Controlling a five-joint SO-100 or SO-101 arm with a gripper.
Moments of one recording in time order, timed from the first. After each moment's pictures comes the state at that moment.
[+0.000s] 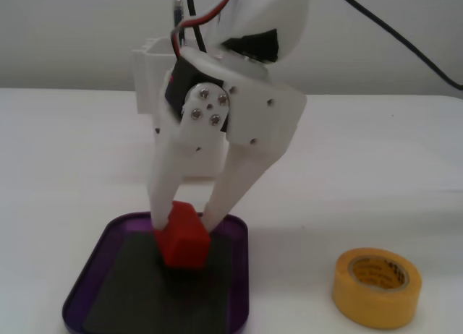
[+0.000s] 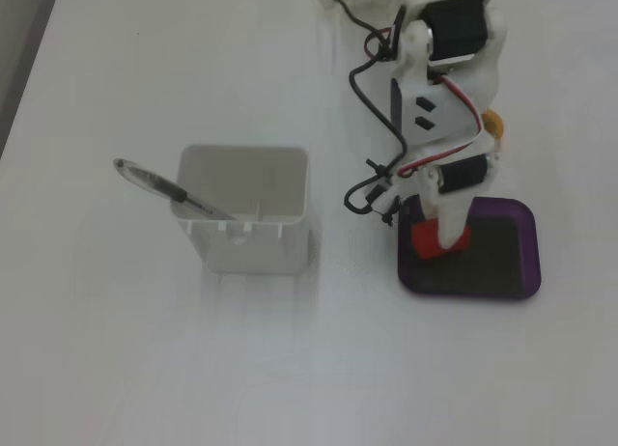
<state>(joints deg) -11.2 68.1 73.8 50.7 -14.2</state>
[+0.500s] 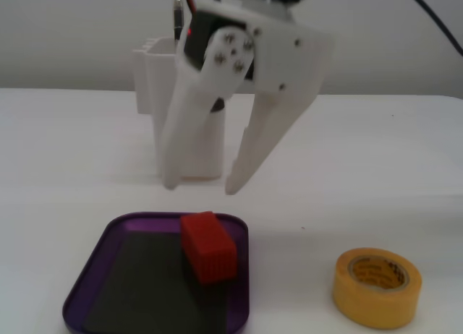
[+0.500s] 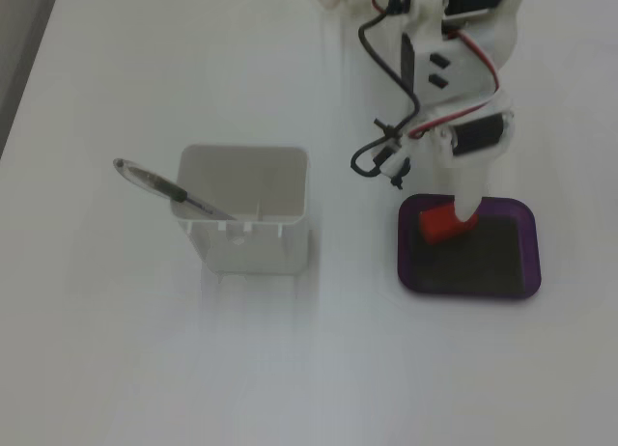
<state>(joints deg) -12.0 74.3 66.9 67.9 -13.7</state>
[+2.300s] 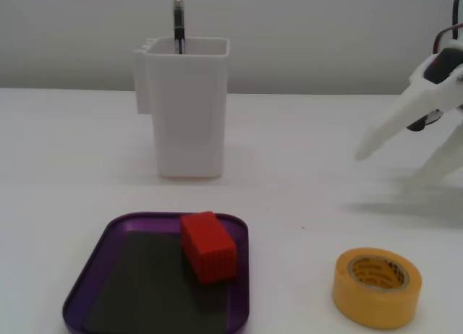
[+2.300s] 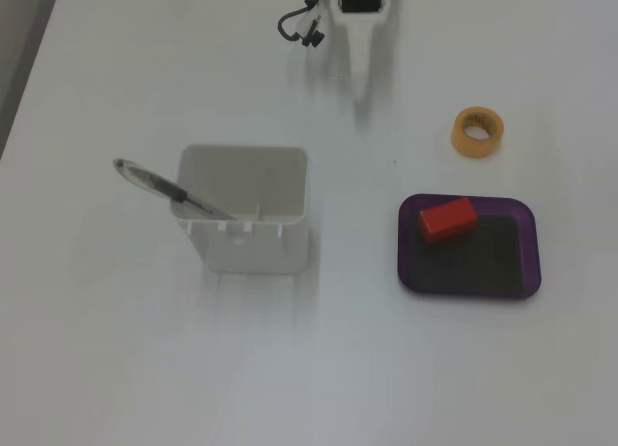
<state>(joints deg) 1.5 192.1 173.3 66.8 -4.7</state>
